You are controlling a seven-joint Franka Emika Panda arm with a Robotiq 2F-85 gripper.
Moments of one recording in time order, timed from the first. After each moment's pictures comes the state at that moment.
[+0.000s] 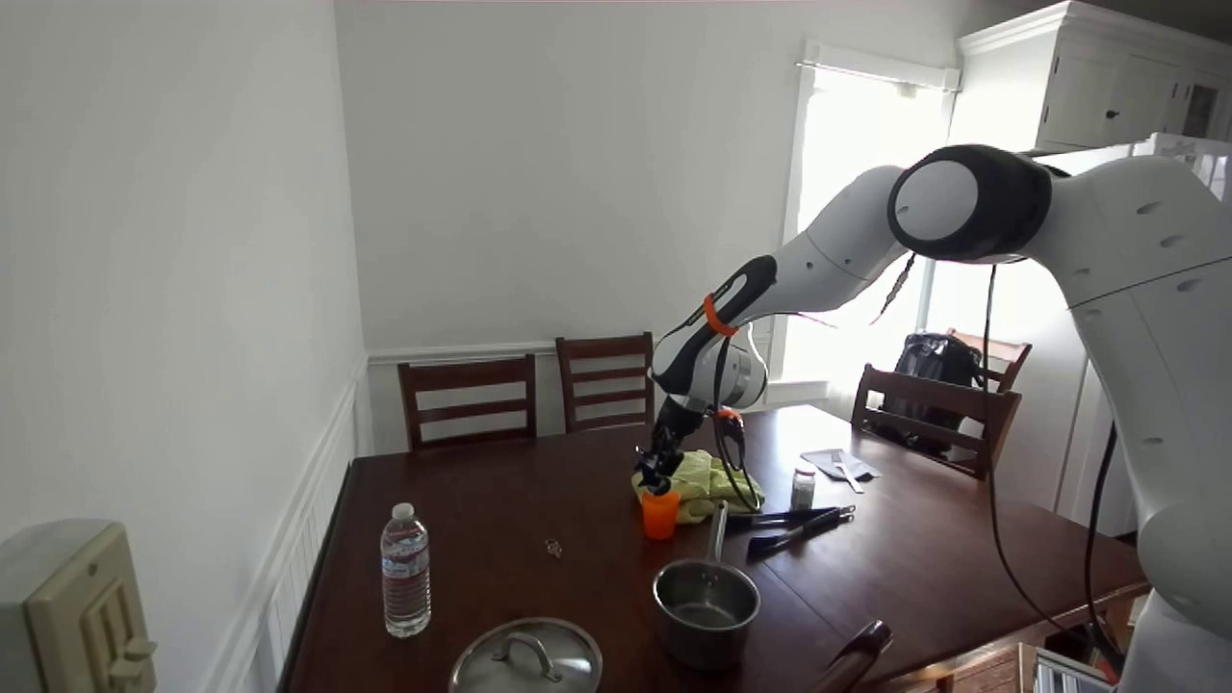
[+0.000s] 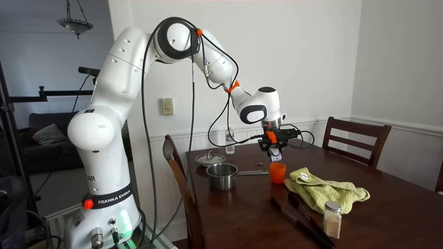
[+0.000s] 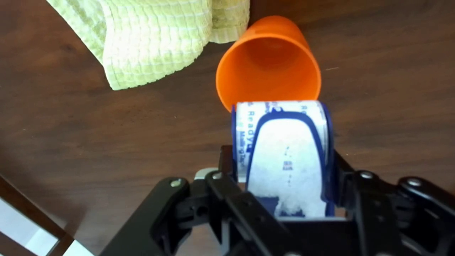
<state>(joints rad) -0.39 0.51 0.08 -1.93 0.42 2.76 -1.43</state>
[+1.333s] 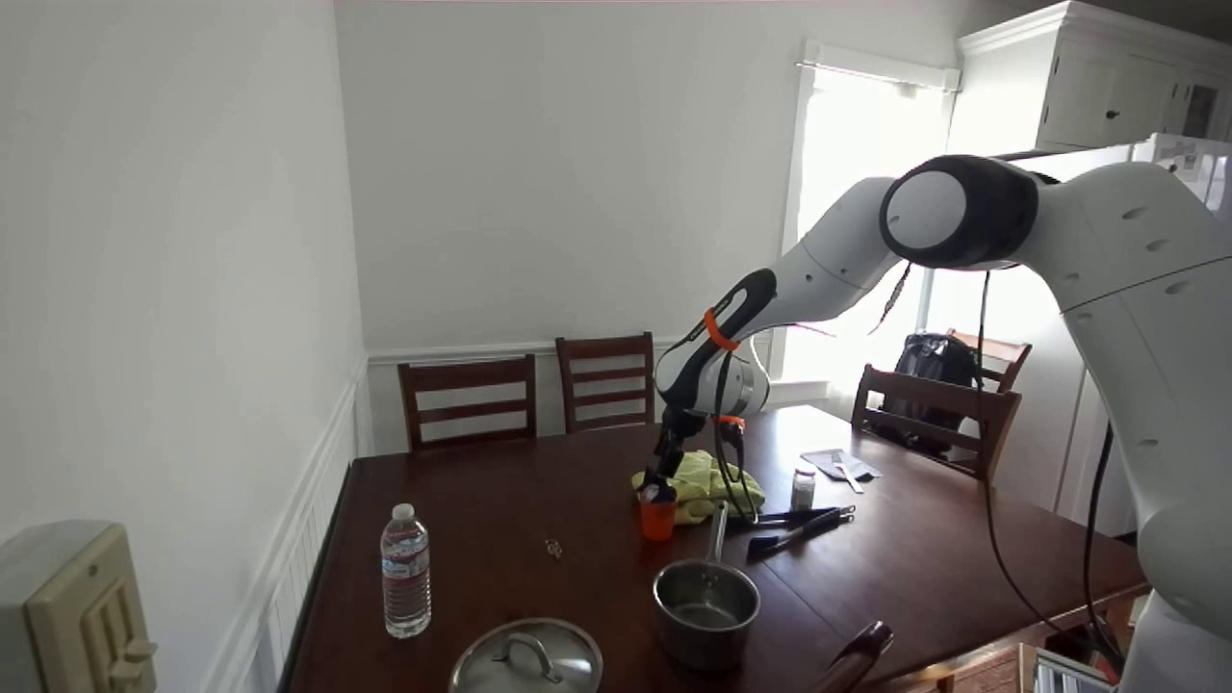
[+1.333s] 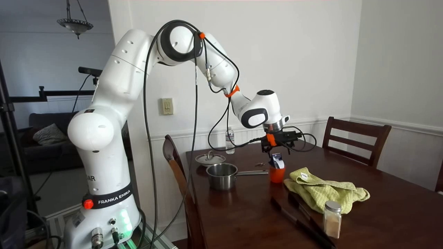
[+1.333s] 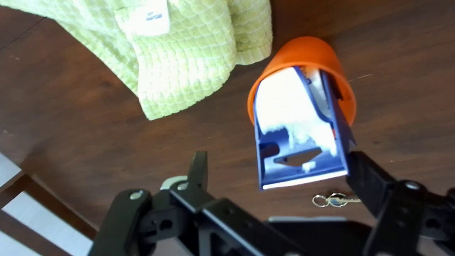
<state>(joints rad) -0.39 0.54 0.07 -1.93 0.34 2.88 -1.25</state>
